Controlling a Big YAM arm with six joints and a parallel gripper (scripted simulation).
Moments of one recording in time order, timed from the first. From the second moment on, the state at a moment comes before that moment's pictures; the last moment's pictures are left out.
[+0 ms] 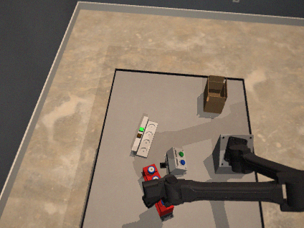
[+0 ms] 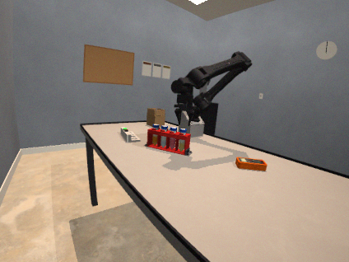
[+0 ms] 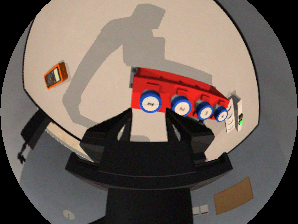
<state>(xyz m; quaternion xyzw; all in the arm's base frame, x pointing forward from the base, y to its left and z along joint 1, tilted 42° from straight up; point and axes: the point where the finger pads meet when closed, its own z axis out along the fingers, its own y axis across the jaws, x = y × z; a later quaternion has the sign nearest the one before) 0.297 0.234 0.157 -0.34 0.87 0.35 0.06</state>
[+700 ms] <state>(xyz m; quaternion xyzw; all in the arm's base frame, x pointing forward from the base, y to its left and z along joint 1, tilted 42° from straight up) 0.294 0.247 0.140 -0.34 0.87 0.35 0.06</state>
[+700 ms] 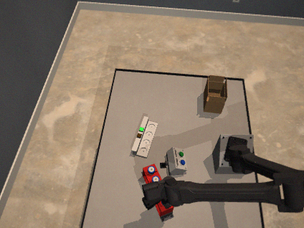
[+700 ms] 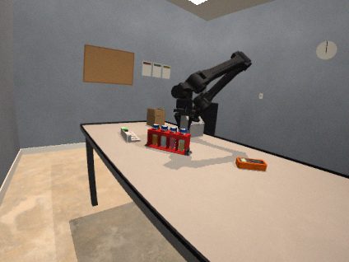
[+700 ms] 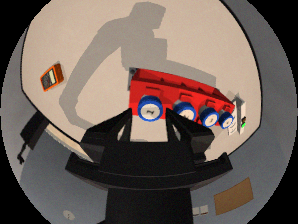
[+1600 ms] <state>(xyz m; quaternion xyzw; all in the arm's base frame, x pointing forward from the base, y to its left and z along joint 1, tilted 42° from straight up) 0.296 0.248 0.139 -0.33 0.87 0.35 0.06</state>
